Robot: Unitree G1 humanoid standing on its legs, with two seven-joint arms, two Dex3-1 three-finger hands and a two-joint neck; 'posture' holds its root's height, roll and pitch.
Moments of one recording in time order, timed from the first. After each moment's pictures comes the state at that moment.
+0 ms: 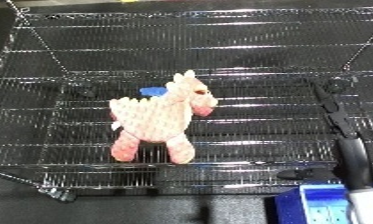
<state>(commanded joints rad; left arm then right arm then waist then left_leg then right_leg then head) 0.18 0.35 -0.08 0.10 -0.46 -0.10 0.18 -0.21 -0.59 -0.01 -0.01 0.09 -0.12 -0.19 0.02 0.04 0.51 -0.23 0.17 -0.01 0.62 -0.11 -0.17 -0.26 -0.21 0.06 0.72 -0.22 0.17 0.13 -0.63</state>
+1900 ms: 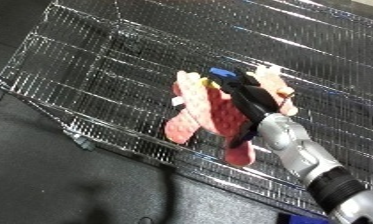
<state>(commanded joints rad) 0.15 0.47 -0.22 0.09 -0.52 -0.18 0.19 -1.13 -0.48 0.79 0.96 -0.12 -0.04 -0.08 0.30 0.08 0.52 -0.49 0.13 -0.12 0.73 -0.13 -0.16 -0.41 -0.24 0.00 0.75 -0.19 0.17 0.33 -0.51</state>
